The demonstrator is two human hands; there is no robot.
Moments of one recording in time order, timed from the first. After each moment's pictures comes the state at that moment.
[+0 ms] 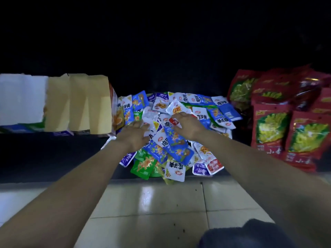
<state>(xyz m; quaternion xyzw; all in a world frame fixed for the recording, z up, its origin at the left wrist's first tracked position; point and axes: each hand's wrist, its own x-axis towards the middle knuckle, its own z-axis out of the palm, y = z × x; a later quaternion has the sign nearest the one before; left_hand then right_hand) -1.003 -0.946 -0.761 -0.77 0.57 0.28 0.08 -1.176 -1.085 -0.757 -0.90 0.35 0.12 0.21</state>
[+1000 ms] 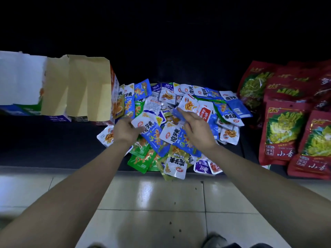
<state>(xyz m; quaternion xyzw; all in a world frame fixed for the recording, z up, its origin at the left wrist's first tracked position) -1.019 -0.932 -0.797 -0.87 0.22 0.29 -0.33 -1.211 -1.064 -0.801 -0.90 0.31 -0.15 0.26</state>
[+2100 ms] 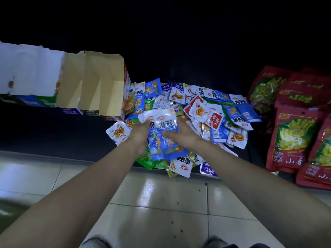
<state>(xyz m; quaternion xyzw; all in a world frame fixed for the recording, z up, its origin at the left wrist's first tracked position) -1.045 -0.932 -0.792 -0.65 -0.01 0.48 -0.59 -1.163 -1.031 -0.792 -0.72 0.41 0.03 0.57</state>
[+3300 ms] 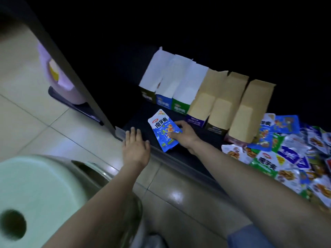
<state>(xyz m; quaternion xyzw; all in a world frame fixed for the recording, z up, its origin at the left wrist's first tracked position) -0.804 -0.628 -0.826 -0.97 0.12 0.13 -0.14 -0.842 -0.801 -0.818 -0.71 0.31 0.05 0.63</state>
